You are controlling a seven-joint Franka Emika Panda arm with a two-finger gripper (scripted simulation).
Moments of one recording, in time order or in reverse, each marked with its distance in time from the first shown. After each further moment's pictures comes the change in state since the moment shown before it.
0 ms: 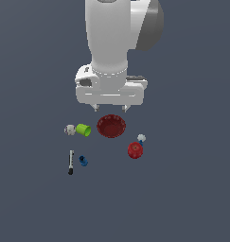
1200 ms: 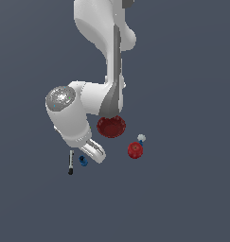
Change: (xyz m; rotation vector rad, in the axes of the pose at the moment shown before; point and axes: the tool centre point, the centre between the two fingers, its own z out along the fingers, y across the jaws) arm 0.086 0.102 0.162 0.023 0.009 0.579
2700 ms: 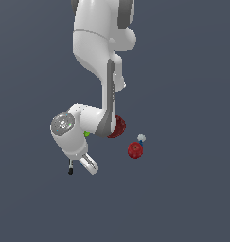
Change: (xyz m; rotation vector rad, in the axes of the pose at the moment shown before) arm 0.021 0.019 0.091 -0.006 0.009 0.128
